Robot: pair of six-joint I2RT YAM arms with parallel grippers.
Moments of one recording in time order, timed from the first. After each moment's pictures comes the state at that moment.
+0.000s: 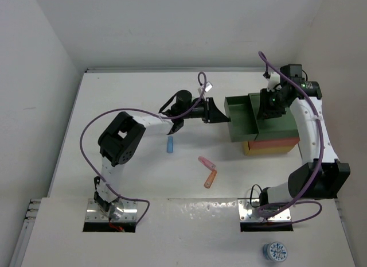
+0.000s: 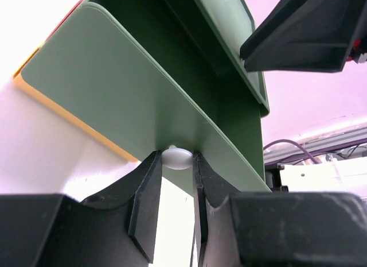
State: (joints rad) left arm -0.69 2.05 1.32 0.70 0.72 -0.87; right arm -0.06 1.44 1.47 -1.13 -0.18 -0.08
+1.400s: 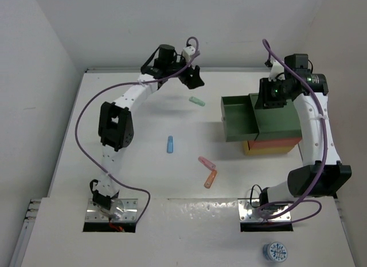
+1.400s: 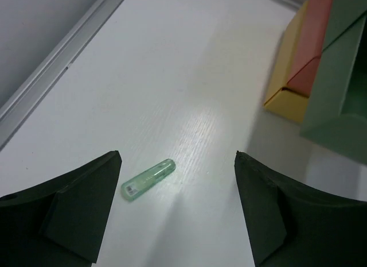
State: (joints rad) left arm -0.41 2.17 2.00 -0.22 0.66 0.08; right arm -0.05 1.47 1.64 -1.18 -0.23 -0.07
